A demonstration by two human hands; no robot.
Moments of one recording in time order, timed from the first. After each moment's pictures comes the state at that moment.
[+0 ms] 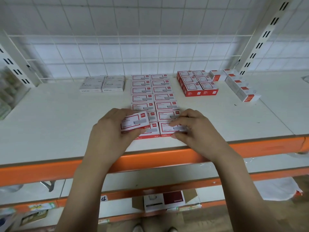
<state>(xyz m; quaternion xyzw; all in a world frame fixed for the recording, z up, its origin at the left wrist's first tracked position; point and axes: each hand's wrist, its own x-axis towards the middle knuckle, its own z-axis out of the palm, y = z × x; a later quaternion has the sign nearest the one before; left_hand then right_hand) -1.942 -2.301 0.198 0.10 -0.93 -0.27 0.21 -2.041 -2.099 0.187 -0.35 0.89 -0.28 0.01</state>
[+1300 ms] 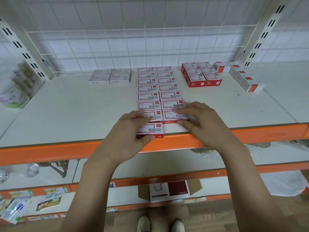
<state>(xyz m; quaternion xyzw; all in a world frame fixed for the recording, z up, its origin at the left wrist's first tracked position) -1.917 -2.279 0.199 0.02 -0.96 -0.27 0.07 -2.027 -2.087 0.188 -0.34 0.90 -0.27 0.01</state>
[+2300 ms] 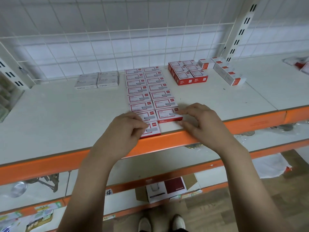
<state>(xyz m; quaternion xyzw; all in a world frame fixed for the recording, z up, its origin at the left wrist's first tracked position) -1.930 -2.294 0.199 -0.04 -0.96 -0.25 0.06 -2.006 -2.076 0.190 -0.29 0.92 -0.27 -0.03</state>
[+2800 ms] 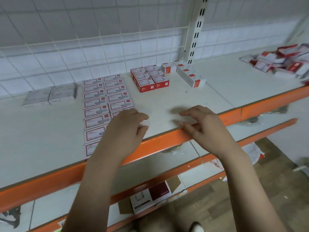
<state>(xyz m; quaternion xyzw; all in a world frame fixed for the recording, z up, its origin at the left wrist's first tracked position) -1.989 -2.203 0.207 -0.09 -0.98 -0.17 0.09 -2.021 -1.984 0.190 -0.20 0.93 -0.29 -0.08</state>
